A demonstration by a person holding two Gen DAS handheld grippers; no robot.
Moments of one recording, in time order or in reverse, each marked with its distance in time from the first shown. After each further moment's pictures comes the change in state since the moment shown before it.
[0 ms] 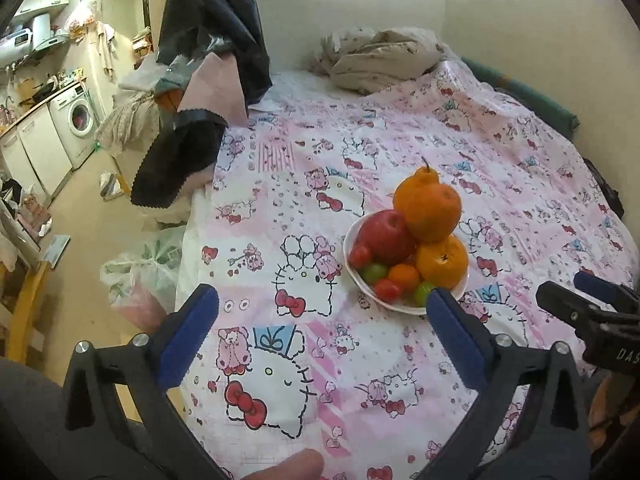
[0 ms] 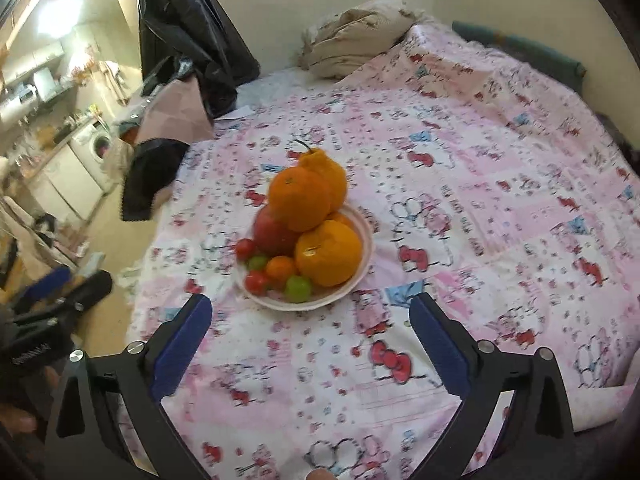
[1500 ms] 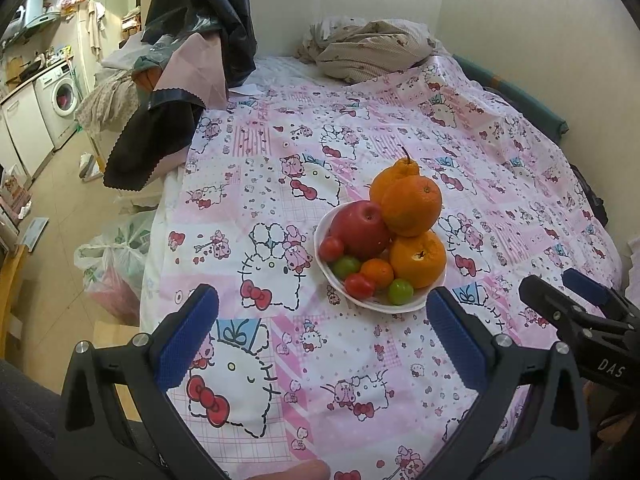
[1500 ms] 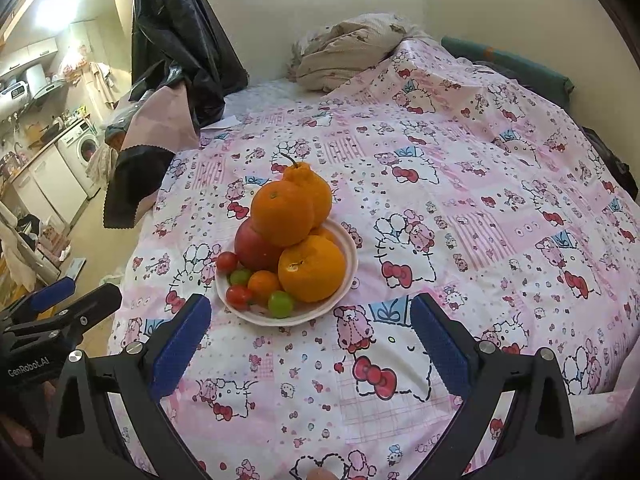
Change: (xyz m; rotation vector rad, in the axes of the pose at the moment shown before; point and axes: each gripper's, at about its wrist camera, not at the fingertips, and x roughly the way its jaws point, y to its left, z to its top) left arm 0.013 -0.012 0.000 -0.043 0.038 -0.082; right arm -0.002 0.000 0.004 -0.009 -0.050 -0.057
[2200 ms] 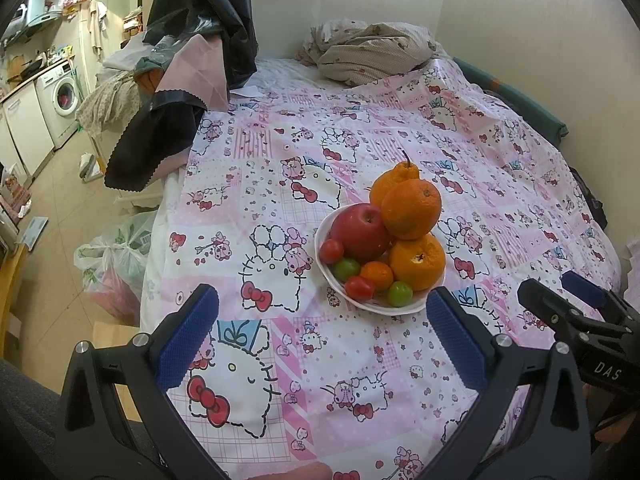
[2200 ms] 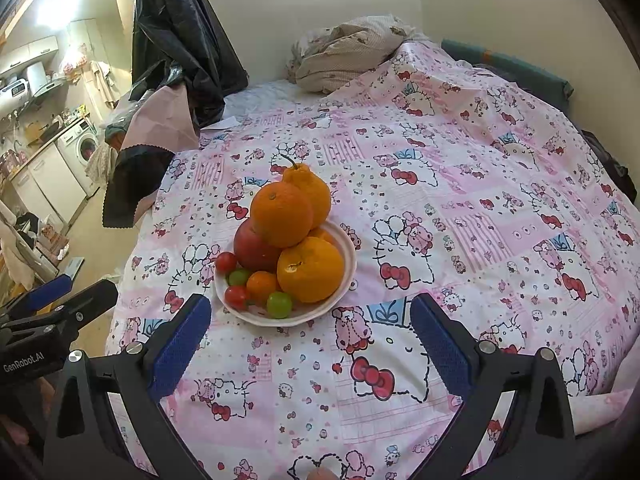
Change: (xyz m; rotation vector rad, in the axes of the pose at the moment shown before) left arm -0.003 -0.001 0.004 -0.002 -0.006 0.002; right arm -0.001 -0.003 0.002 -0.003 0.001 0.000
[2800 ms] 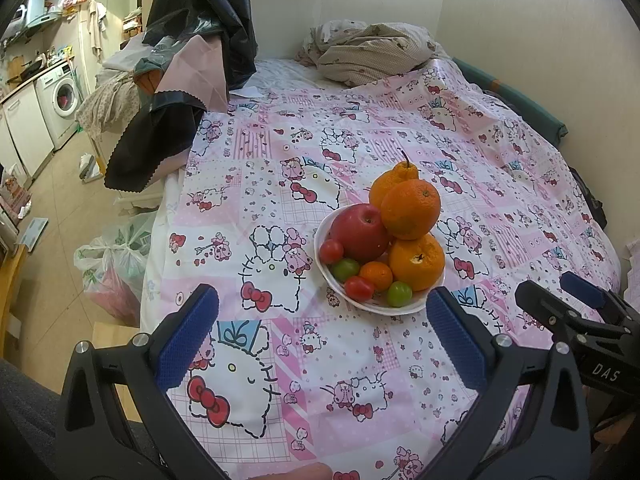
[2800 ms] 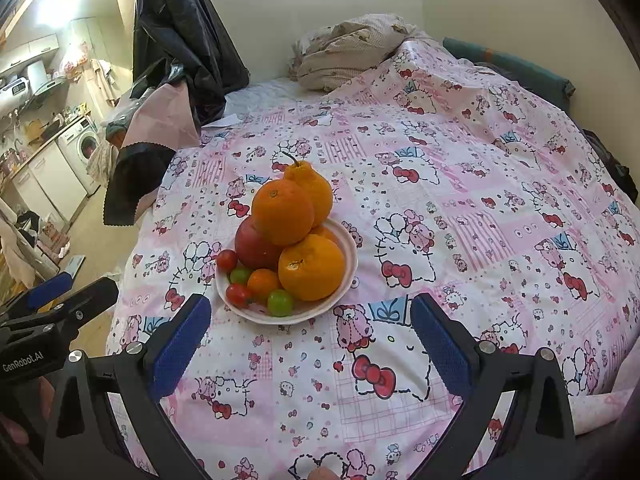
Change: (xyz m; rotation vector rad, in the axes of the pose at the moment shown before) left arm -0.001 -0.001 0.000 -0.002 0.000 0.000; right arm 0.000 0.000 0.000 -0.005 0.004 0.001
